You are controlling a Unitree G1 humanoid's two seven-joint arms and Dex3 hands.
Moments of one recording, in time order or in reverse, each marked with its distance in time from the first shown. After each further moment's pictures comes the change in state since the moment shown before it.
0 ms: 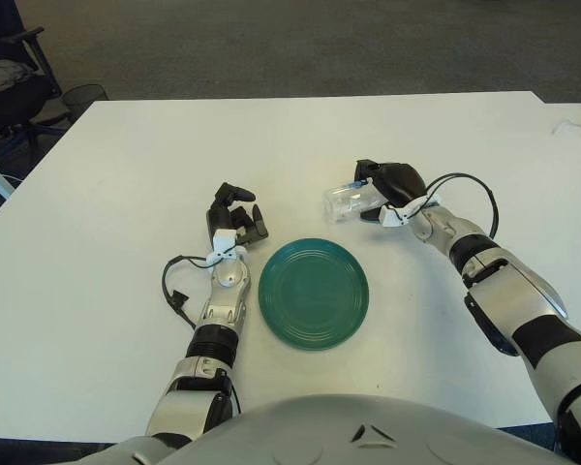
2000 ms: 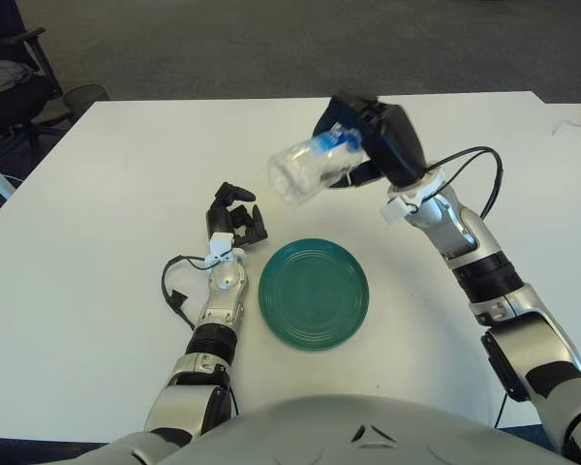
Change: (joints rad) left arm -0.032 0.013 0.035 0.132 -0.052 -0.150 -0.089; right arm 0.296 -0.036 -0.221 -1.191 0.241 -0.048 0.379
